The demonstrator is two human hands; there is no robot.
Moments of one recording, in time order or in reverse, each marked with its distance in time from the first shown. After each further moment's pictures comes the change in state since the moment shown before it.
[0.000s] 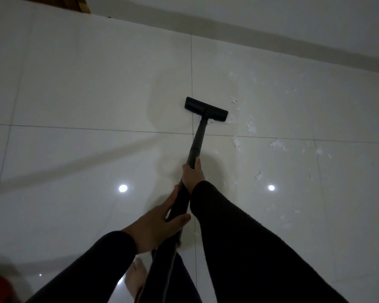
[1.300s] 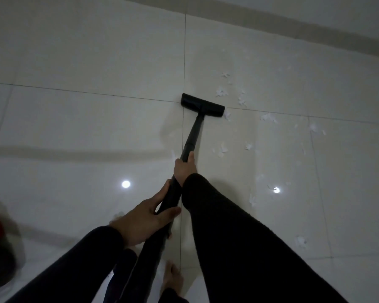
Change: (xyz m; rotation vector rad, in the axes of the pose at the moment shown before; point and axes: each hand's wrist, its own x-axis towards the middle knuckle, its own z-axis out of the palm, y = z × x) left_hand -0.051 -0.072 0.189 -0.073 0.153 -0.024; right_hand -0.047 0.179 -0.051 -0.066 -0.037 -0.052
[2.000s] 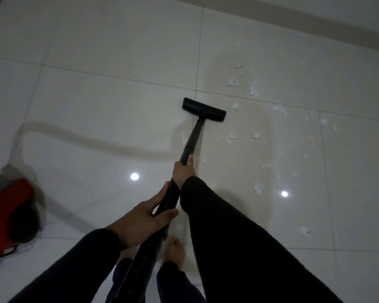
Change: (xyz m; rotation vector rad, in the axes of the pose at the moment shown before) left_hand -0.070 -0.064 0.052 -0.005 0.084 -0.007; right_hand -0.068 0.075 0.023 0.000 -0.048 0.028
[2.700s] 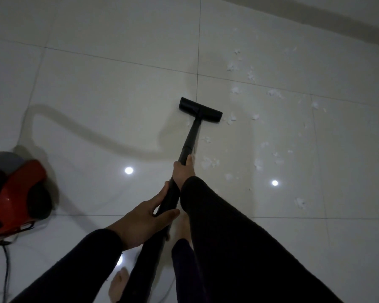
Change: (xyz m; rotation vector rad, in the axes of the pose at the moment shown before) left_hand -0.081 -0.087 0.001 -0.014 -0.073 0.035; right_hand -0.077 0.074 0.060 0.059 0.001 -0.003
